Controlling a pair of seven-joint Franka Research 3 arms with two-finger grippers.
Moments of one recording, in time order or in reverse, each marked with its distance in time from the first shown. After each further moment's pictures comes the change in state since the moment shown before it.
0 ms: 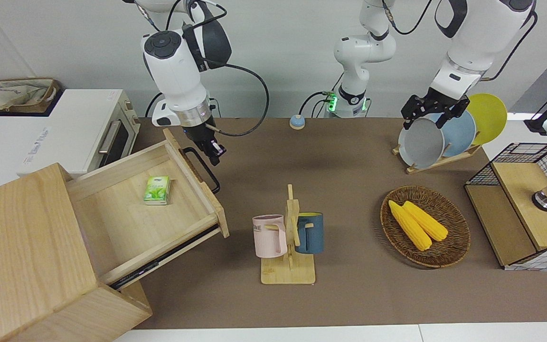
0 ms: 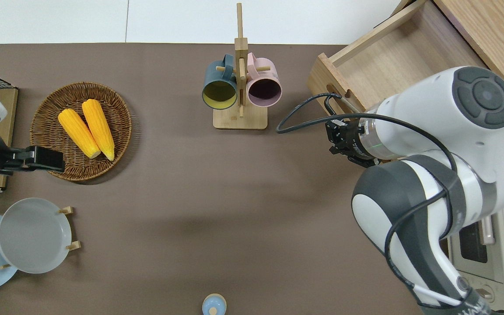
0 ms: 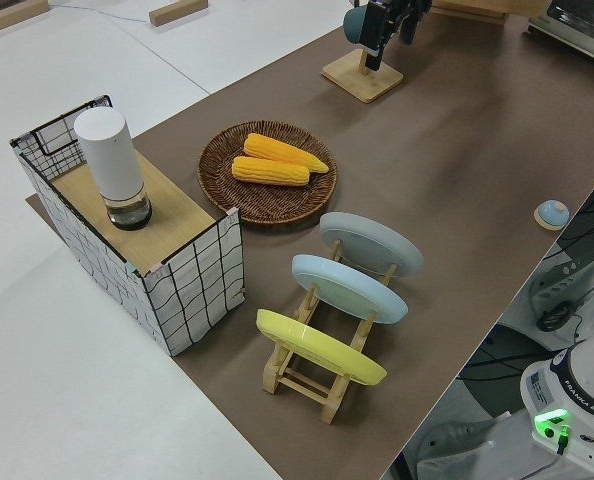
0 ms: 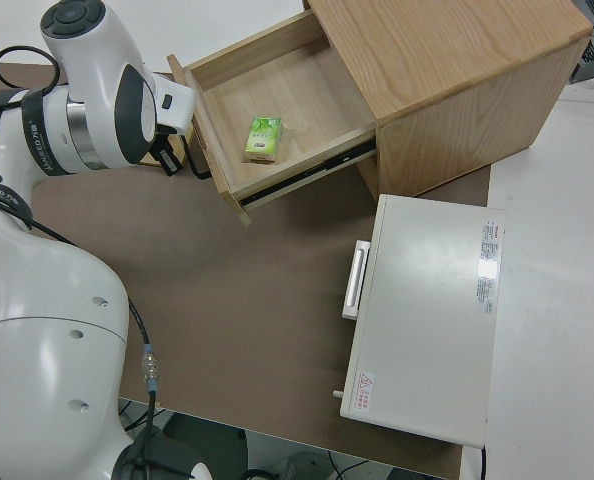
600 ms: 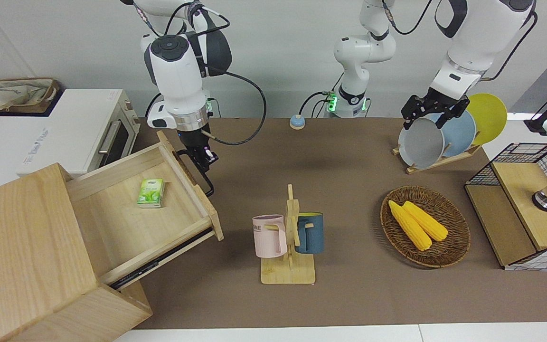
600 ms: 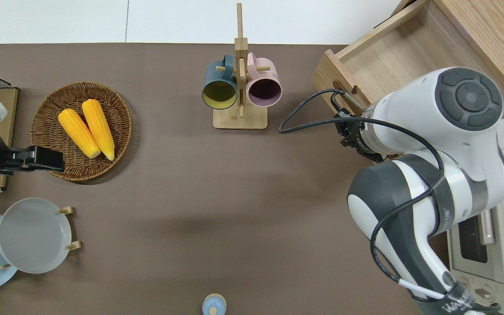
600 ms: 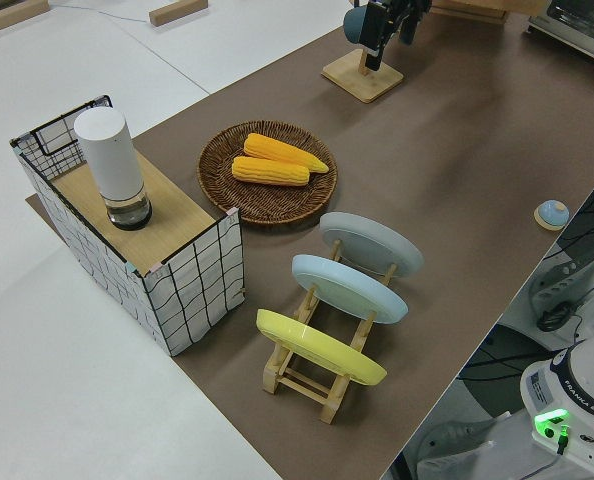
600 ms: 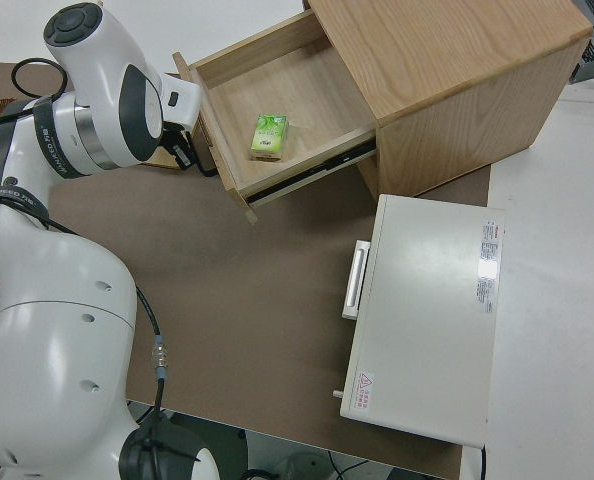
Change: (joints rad) left arm 0.000 0.000 0.000 0.000 0.000 0.000 0.000; right arm -0.004 0.009 0.002 0.004 -0.138 0.011 0.074
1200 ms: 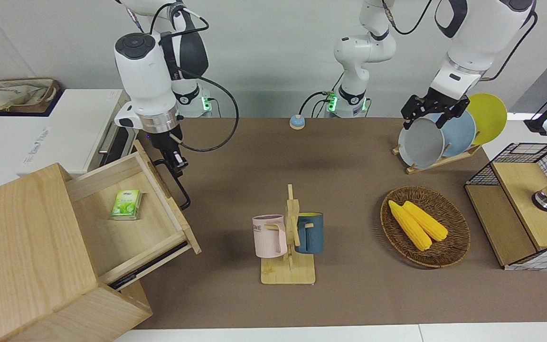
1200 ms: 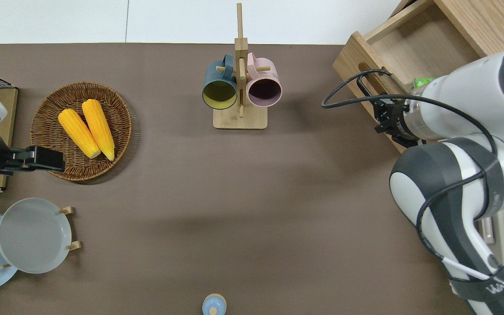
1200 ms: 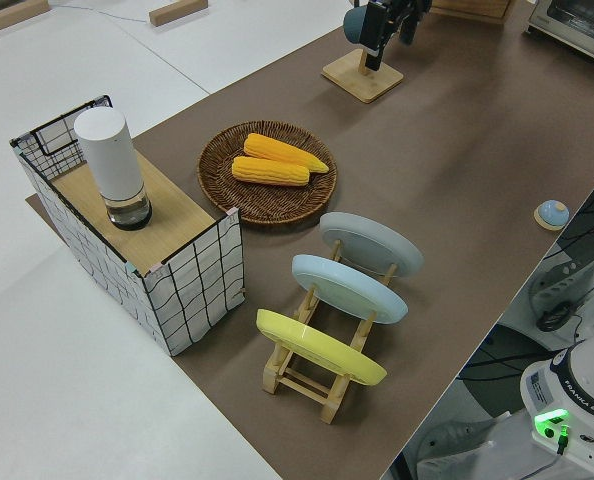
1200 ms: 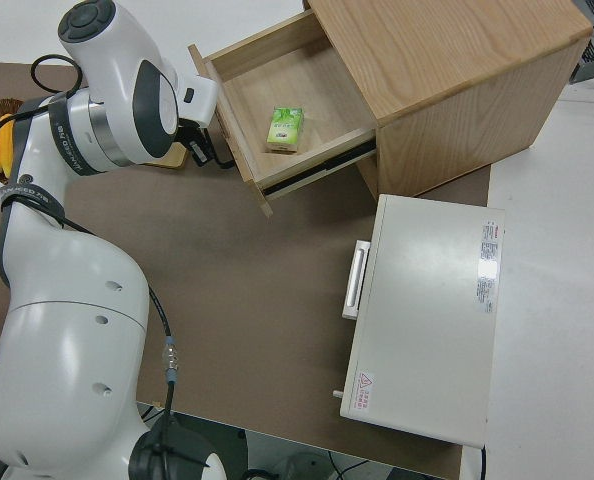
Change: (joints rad) left arm 0.000 0.000 0.000 0.000 0.000 0.000 0.000; right arm -0.143 0.000 0.038 0.027 -0.027 0.003 0.007
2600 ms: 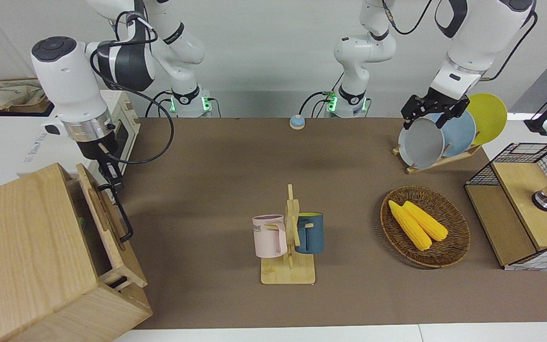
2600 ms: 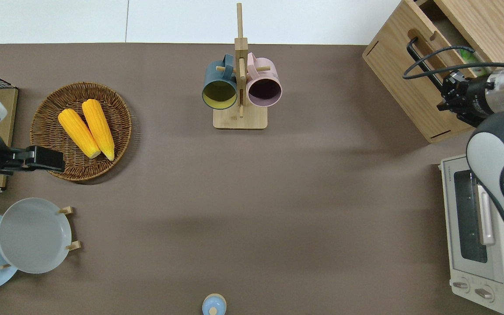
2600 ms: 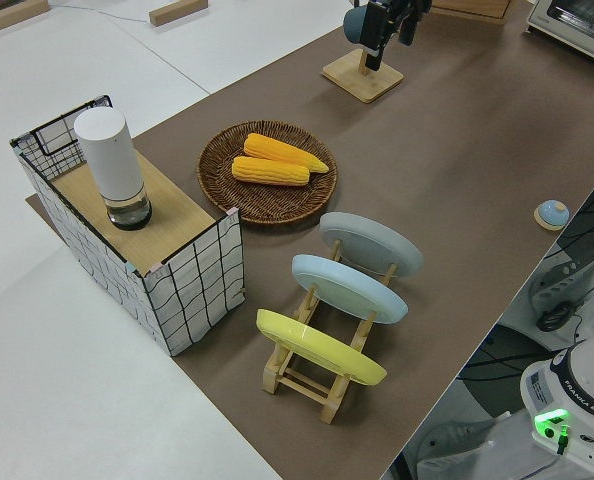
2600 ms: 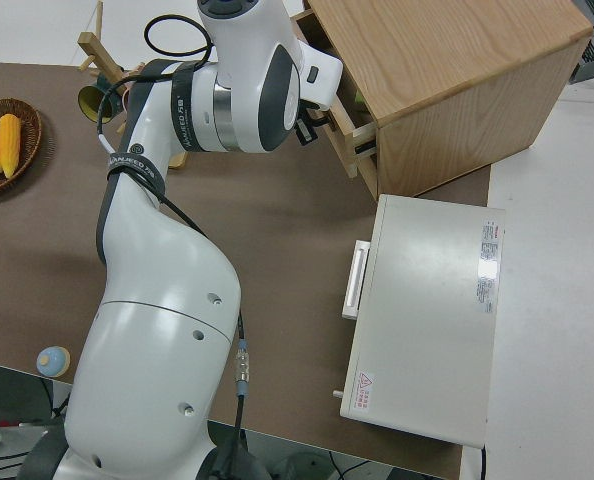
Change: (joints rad) left arm 0.000 0.000 0.000 0.000 0.000 0.000 0.000; right arm -0.211 0.052 0.021 0.059 -0.033 0.061 -0.169
